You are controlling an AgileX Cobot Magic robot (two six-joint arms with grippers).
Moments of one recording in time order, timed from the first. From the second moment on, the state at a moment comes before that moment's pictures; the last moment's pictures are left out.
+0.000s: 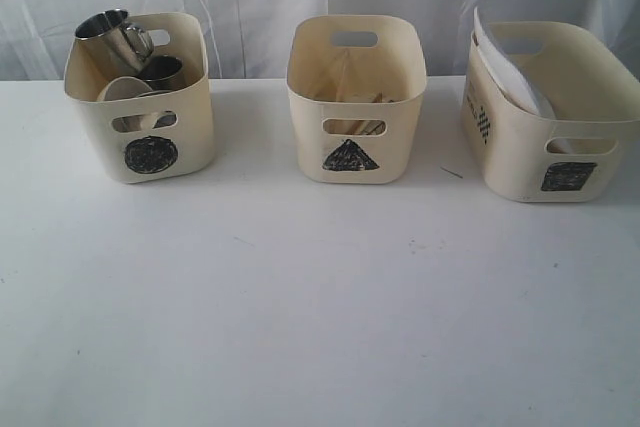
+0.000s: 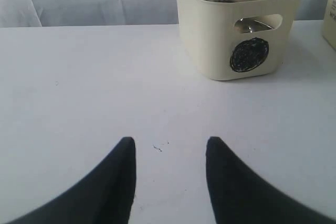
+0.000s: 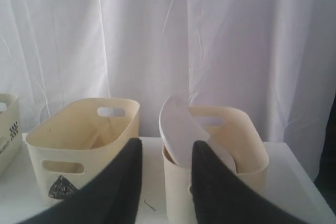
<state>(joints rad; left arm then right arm) 0.03 0.00 0.02 -0.13 0.25 0.13 -0.01 0.36 -0.33 -0.76 0.02 0.81</state>
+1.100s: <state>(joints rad) 0.03 0.00 0.02 -0.13 0.25 0.13 0.10 0.01 0.00 -0.22 0.29 0.35</state>
